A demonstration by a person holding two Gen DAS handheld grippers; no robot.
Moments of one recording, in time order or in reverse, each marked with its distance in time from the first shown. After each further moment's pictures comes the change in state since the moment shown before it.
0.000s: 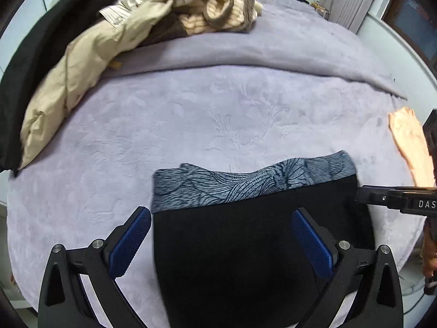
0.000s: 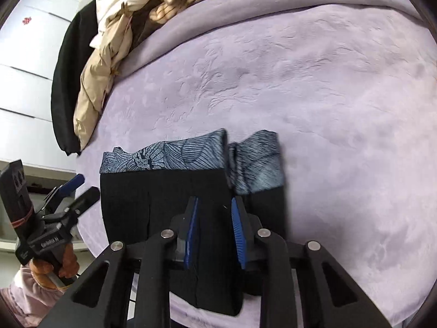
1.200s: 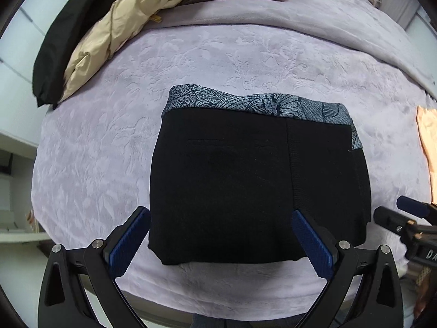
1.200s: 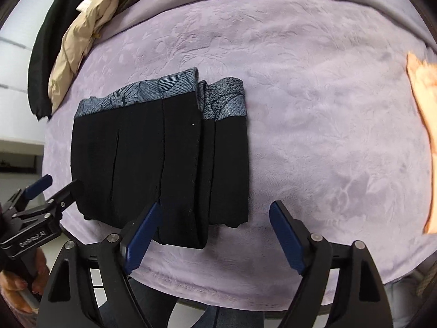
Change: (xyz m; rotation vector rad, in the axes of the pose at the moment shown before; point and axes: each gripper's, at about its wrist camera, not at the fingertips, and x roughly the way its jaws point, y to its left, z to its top) left arm -0.073 -0.050 -0.067 -0.195 0.181 0.201; right arm -0.048 -0.004 -0.066 -0.092 0.095 -0.204
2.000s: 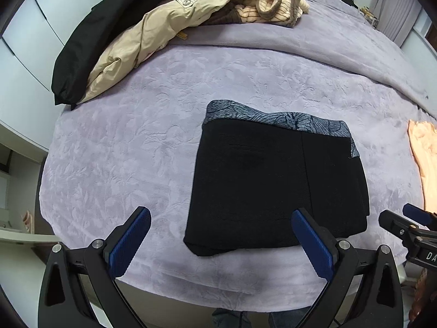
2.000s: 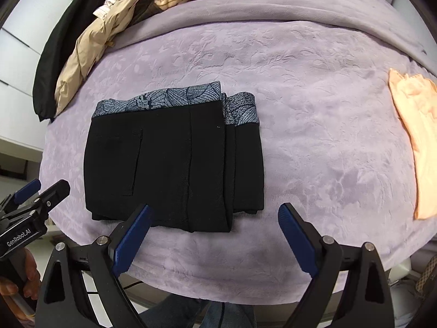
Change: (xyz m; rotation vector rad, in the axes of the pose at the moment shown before) left arm -0.037 0.056 -0.018 -0.015 -0.100 -0.033; right arm -0.036 0.037 -0.031 0.054 -0.125 -0.060
